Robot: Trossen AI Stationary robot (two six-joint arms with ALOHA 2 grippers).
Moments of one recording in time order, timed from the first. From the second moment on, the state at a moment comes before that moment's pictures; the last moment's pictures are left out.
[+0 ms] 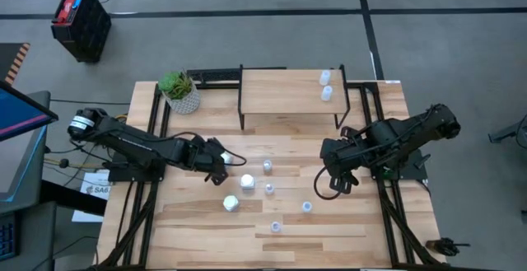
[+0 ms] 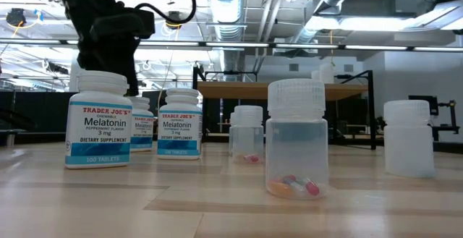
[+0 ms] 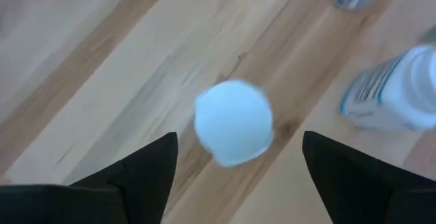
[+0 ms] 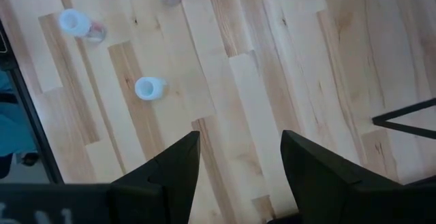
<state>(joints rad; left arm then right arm) -0.22 1.33 0.82 -0.69 -0.37 -0.84 0.38 1.45 1.66 -1.54 0.19 0.67</state>
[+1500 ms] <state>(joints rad) -0.18 1.52 0.88 -0.66 -0.37 -0.75 0.38 1.45 1.66 -1.55 0.19 0.67</state>
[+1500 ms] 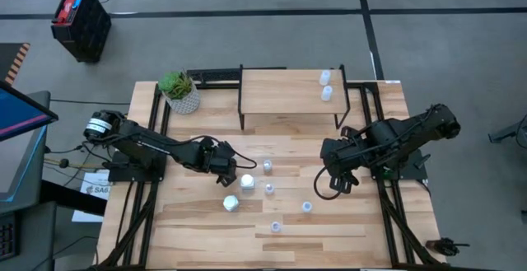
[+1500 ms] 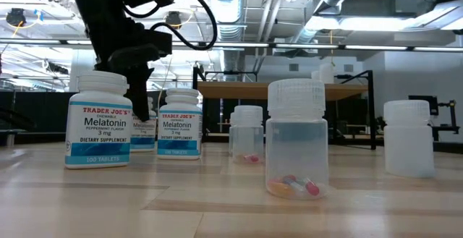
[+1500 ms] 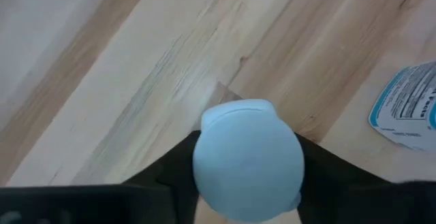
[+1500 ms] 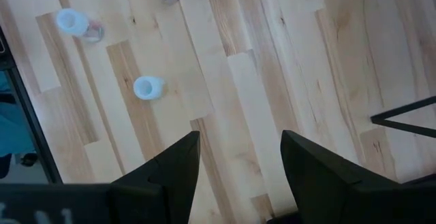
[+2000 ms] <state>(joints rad) -0.17 1.52 1.47 -1.06 -0.28 -0.14 0.38 1.45 1.66 -1.56 0.19 0.67</state>
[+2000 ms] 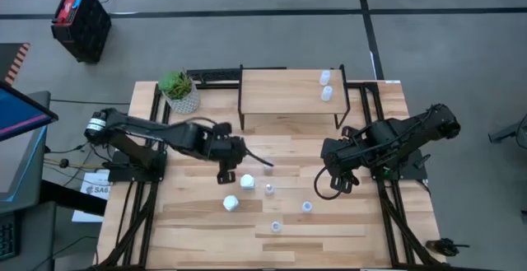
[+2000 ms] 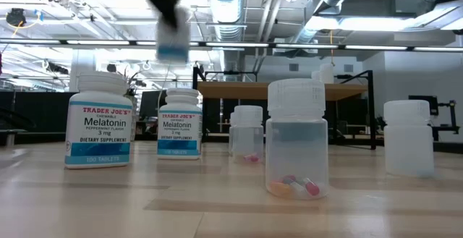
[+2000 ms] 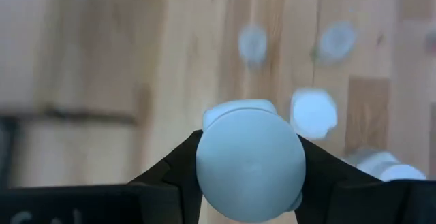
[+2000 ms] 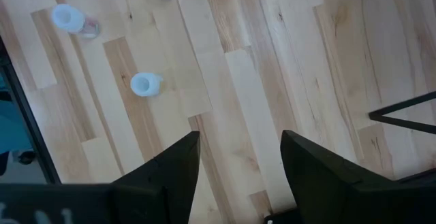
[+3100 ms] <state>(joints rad) 0.68 1.79 1.84 -0.85 0.25 0.54 0.38 1.45 1.66 -1.56 0.19 0.65</state>
